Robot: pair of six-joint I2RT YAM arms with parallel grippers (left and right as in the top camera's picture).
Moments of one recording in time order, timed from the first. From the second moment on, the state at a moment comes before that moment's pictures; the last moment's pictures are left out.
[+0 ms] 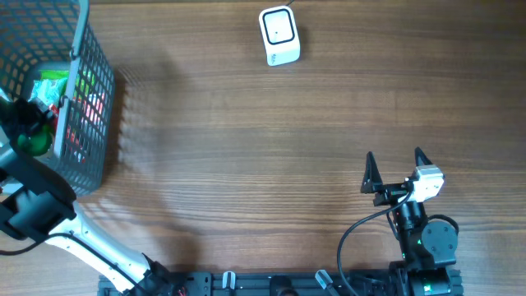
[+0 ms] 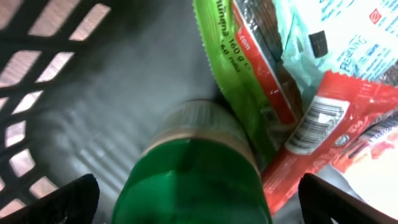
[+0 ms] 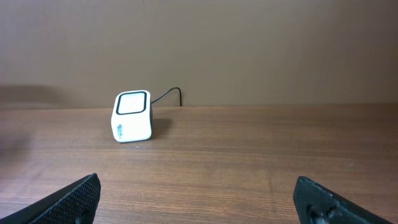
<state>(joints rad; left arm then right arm) 0.70 2.18 1.95 -1.25 -0.08 -0.10 0.11 0.01 0.01 0.00 0.00 0.07</state>
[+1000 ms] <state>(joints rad) 0.70 2.11 1.90 -1.20 -0.05 -0.08 0.11 0.01 0.01 0.00 0.00 0.07</state>
